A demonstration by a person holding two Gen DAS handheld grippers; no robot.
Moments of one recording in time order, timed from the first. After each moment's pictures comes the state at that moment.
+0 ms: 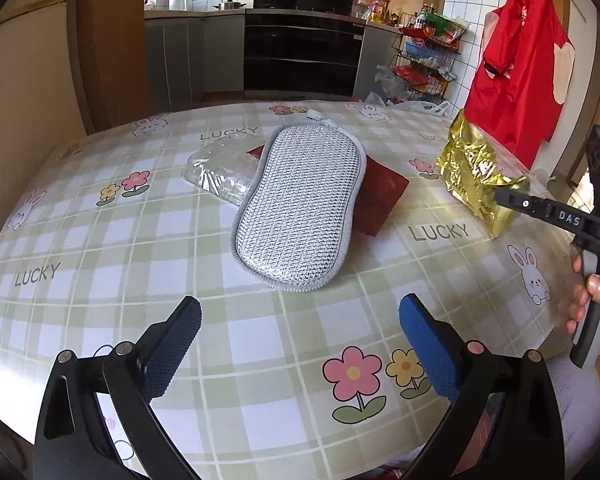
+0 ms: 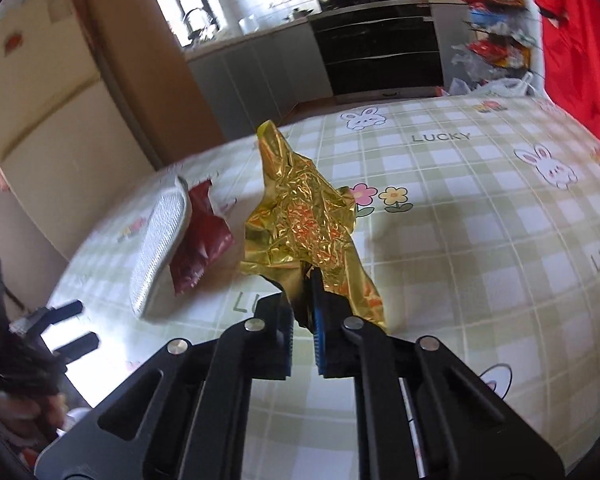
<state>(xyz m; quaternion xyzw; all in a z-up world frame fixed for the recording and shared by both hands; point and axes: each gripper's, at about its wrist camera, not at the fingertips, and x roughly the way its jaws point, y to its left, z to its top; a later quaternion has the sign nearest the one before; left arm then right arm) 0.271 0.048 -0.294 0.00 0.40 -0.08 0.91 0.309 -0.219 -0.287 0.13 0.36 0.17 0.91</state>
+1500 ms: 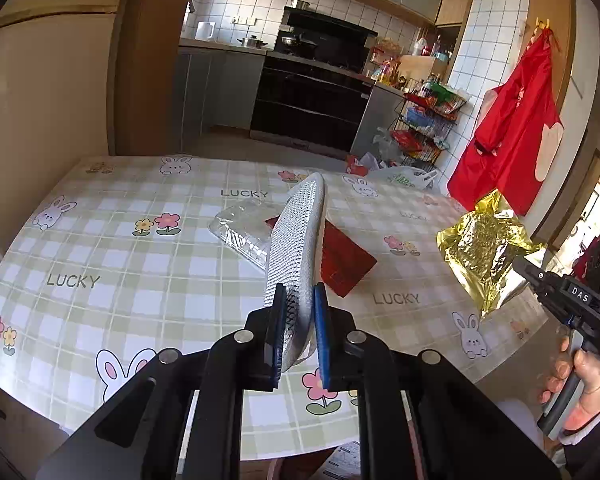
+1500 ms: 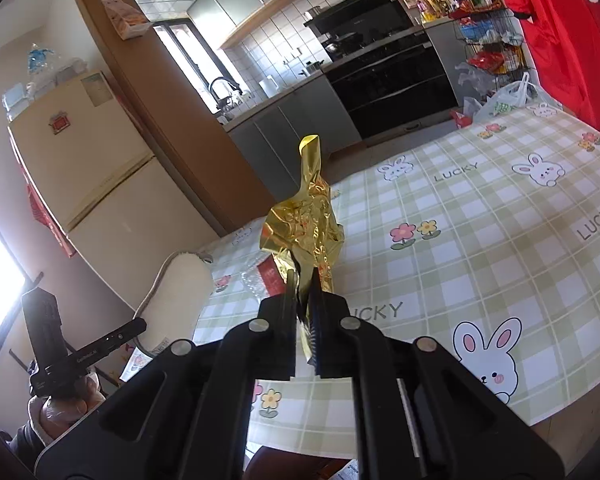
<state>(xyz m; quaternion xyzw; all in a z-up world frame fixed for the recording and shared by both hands) 0.213 0.094 -0.196 -0.10 0.32 -0.09 0.94 0.222 -0.235 -0.211 0.23 0.27 0.22 0.91</state>
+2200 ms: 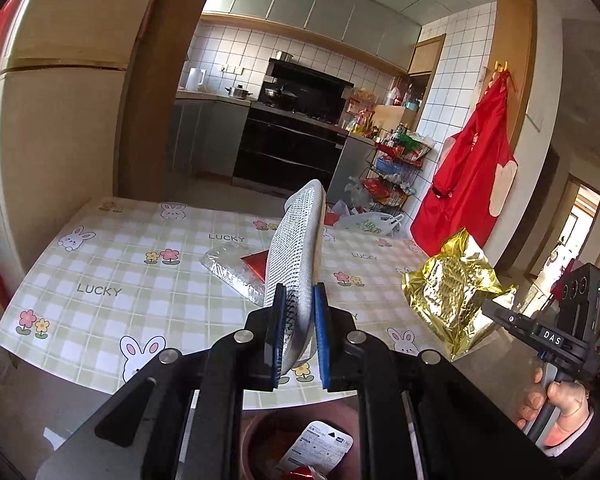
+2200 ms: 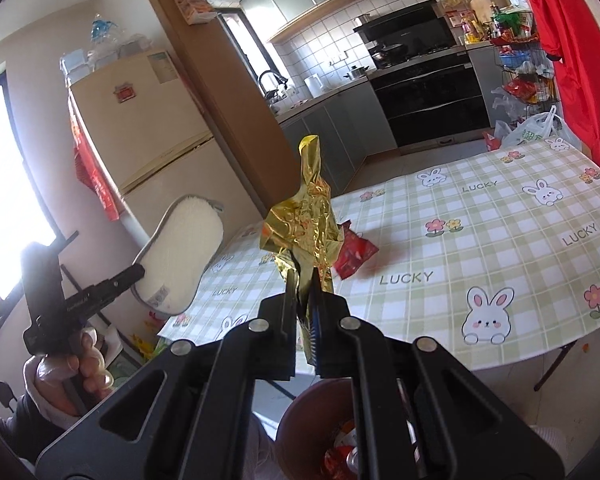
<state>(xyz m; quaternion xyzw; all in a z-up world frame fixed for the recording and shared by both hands) 0.081 0.091 -0.110 -0.12 0.23 -0.11 0.96 0.095 -0.221 -0.151 0.18 0.26 0.28 0.91</state>
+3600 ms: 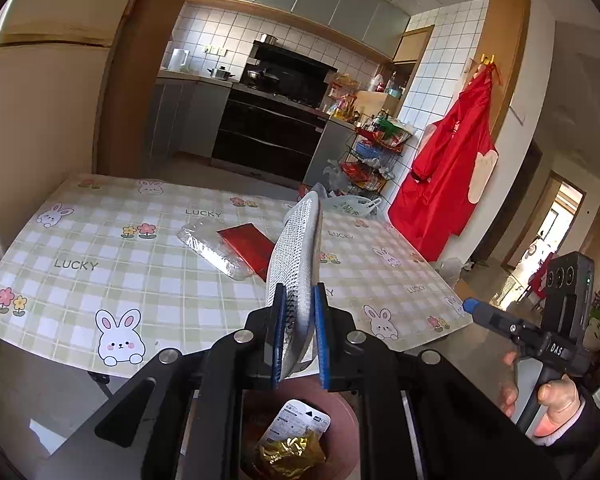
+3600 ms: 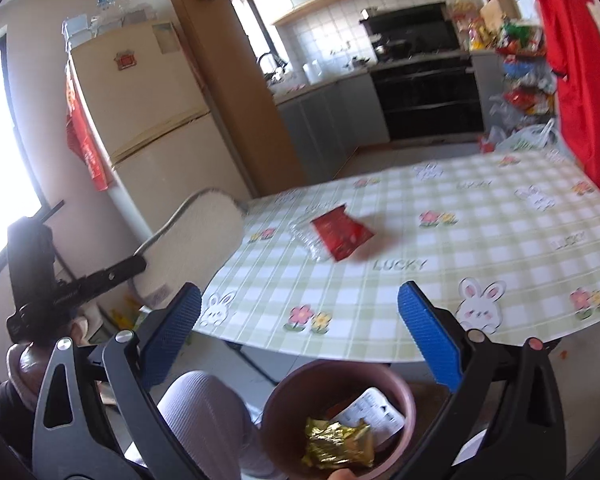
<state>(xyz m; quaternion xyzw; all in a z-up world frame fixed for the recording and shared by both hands) 0.078 0.088 -0.134 -0.14 0.26 -0.16 0.94 0.085 -0.197 -0.149 0.13 0.27 0.25 0.92</state>
